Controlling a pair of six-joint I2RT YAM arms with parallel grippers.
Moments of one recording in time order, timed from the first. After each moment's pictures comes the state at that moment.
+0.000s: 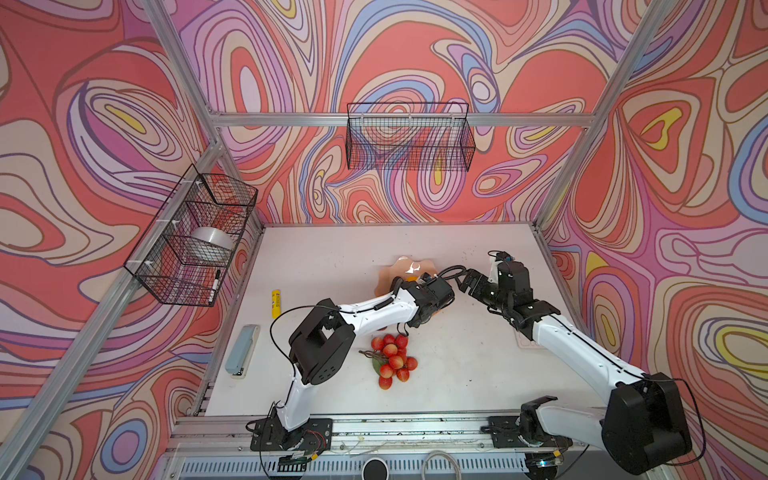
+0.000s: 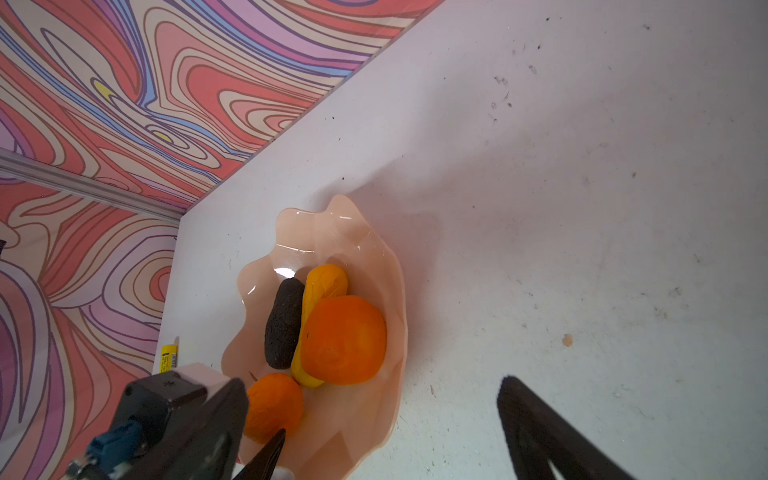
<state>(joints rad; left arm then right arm) -0.94 2.02 1.58 -0.91 -0.59 -0.37 0.25 1.23 0.77 -0.12 -0.15 0.70</state>
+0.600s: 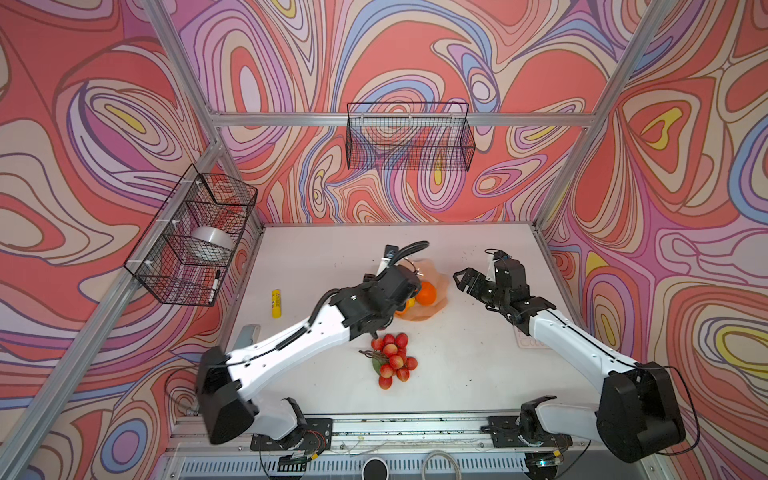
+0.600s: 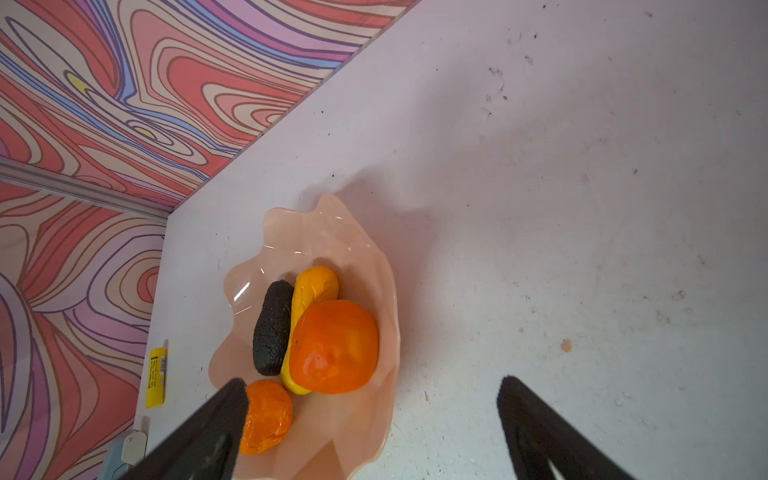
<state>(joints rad) -0.91 1.33 1.25 -0.67 -0.63 -0.54 0.25 1.29 0.79 -0.12 -0.15 0.70</state>
